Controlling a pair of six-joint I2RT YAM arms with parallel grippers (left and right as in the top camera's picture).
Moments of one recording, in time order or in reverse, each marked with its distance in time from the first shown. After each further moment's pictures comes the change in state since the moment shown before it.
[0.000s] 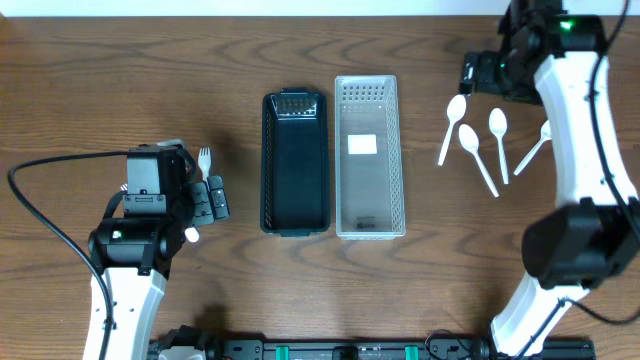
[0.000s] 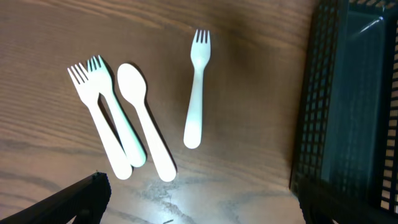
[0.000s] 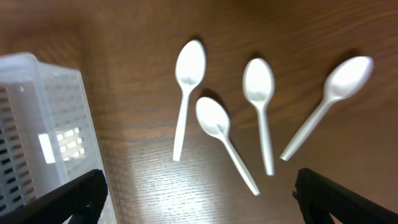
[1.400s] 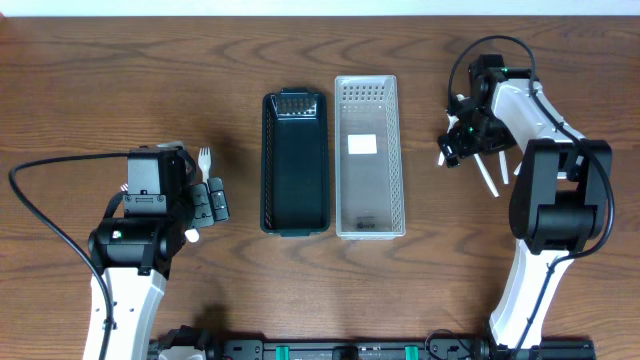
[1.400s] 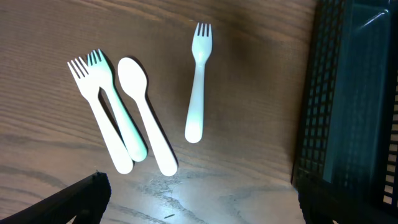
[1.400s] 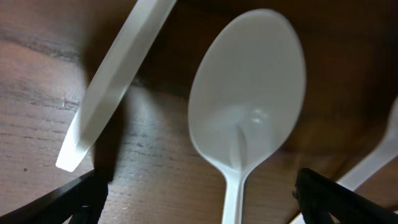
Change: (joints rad) left arm 0.000 0.000 0.000 -0.013 -0.001 0.000; right arm -0.018 0.209 -0.367 0.225 0.061 -0.484
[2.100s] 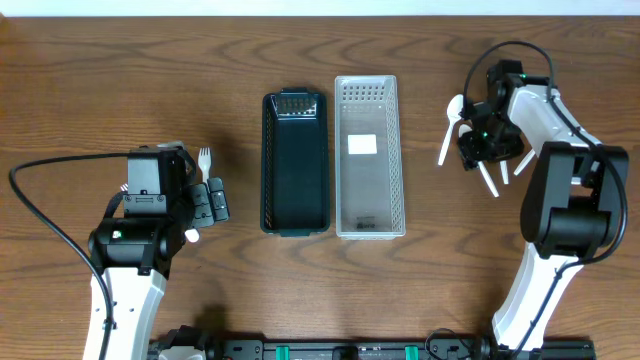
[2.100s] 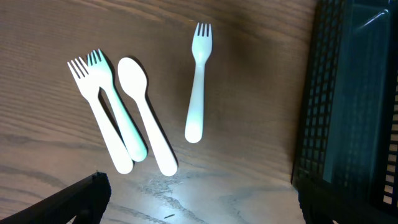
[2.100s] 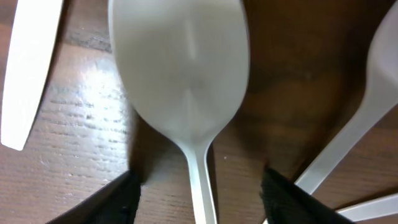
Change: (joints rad) left arm 0.000 0.000 0.000 0.000 0.000 0.000; right arm -0.066 -0.038 -0.077 0.034 -0.029 -0.016
